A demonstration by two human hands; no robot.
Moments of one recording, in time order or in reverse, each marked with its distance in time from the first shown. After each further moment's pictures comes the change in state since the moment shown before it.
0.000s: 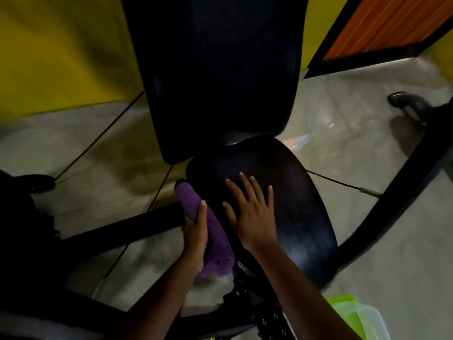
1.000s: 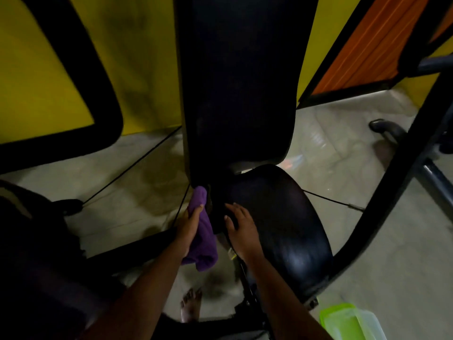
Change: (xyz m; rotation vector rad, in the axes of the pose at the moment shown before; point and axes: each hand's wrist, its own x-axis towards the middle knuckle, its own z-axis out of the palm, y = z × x) left_hand -0.017 0.109 -0.075 0.281 -0.055 0.123; right_hand -0.010 -0.091 -0.032 0.638 -0.051 0.226
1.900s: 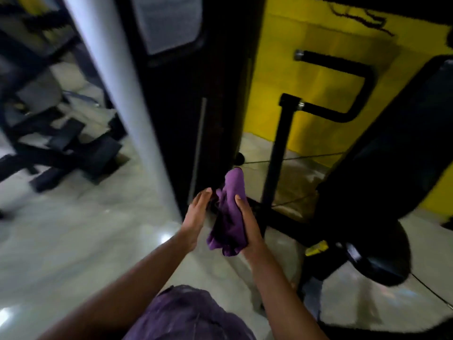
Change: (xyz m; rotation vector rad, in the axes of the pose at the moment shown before) left_hand -0.502 -0.207 -0.221 -0.638 0.502 0.298; right_hand -0.464 -0.142 0.061 0.725 -1.037 0.149
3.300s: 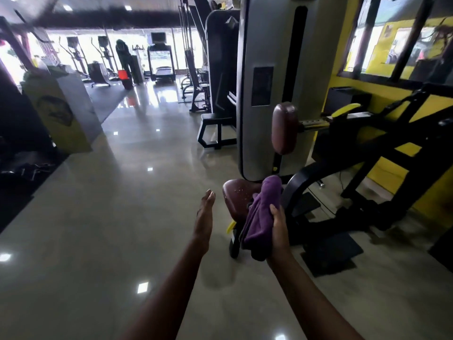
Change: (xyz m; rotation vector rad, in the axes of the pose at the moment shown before) left_hand -0.061 0.179 -0.963 -0.230 0.822 0.487; right_hand 0.180 0.350 0.895 -0.244 -0.516 -0.190
